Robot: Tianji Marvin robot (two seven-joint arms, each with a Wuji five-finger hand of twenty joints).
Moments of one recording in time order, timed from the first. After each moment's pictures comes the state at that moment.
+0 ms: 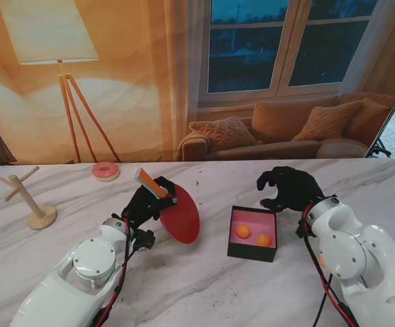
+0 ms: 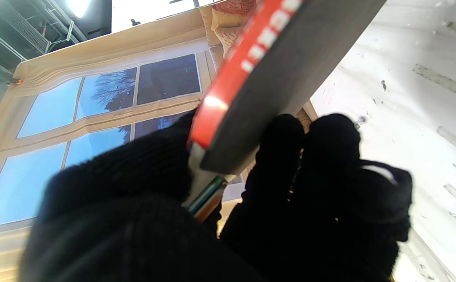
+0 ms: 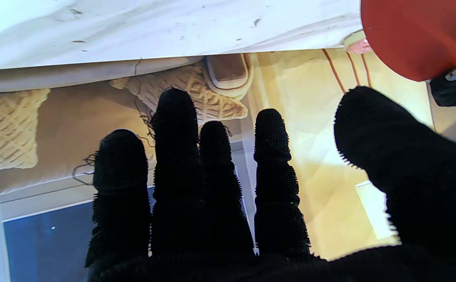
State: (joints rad) left arm 1.47 -1.20 -1.12 -1.55 -0.10 -0.06 0.06; right arm -1.62 -1.07 1.44 -1.86 -0.85 -0.04 0.19; left_hand 0.84 -0.61 1.03 -0.16 0.58 0.10 1.08 0.94 1.00 0.41 0.79 0.97 0.94 0.49 1.09 0.80 0.73 0.57 1.64 0.74; right_hand 0.42 -0.76 1.13 -0.17 0.62 -0.05 0.61 0.69 0.57 0.13 0.71 0.63 0.82 0.08 0.88 0.51 0.45 0.16 1.41 0.65
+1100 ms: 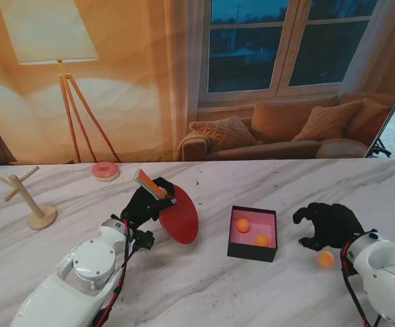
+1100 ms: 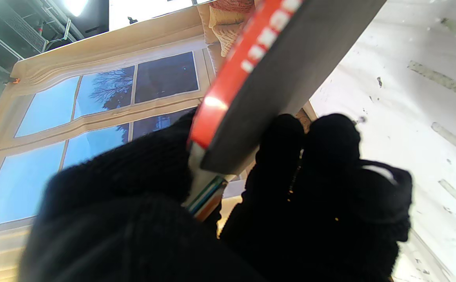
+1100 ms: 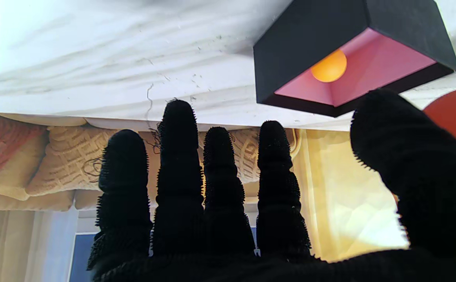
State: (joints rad) left arm 1.48 -1.20 -1.13 -1.55 -0.09 -0.07 0.06; right arm -1.89 -1.04 1.69 -1.91 -1.02 -0.18 0.25; left_hand 0.84 -0.61 1.03 -0.16 0.58 0.10 1.08 0.94 1.00 0.41 0.79 0.97 0.94 0.49 1.09 0.80 0.73 0.57 1.64 0.74; right_hand 0.37 -0.72 1.07 -0.17 0.53 -0.07 0.51 0.61 0.52 0.09 0.60 0.57 0.71 0.07 0.67 0.46 0.32 0.16 1.26 0.65
